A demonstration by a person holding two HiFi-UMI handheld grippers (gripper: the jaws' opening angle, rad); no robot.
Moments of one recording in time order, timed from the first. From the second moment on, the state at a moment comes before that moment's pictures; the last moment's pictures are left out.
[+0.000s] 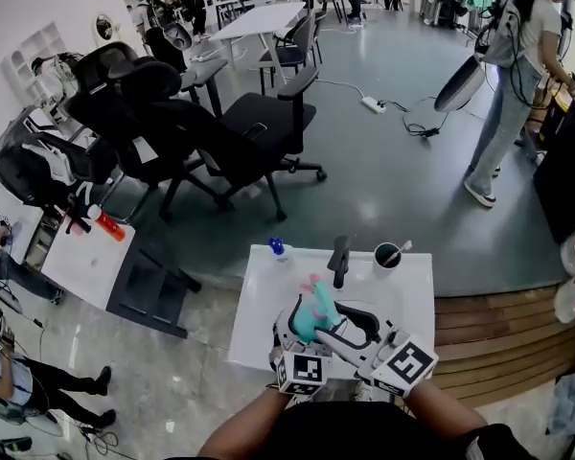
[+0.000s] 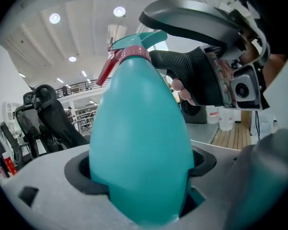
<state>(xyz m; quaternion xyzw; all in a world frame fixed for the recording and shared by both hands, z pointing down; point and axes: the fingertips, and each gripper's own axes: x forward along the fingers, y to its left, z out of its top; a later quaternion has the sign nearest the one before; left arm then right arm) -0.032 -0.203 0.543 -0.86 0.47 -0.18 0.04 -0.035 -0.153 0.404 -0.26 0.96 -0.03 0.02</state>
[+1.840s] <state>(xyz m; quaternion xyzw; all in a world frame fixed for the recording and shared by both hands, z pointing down) -0.016 -0.194 0.529 -0.89 0.42 -0.16 0.04 -0.034 -0.157 0.389 -0.31 0.95 -0.03 0.04</state>
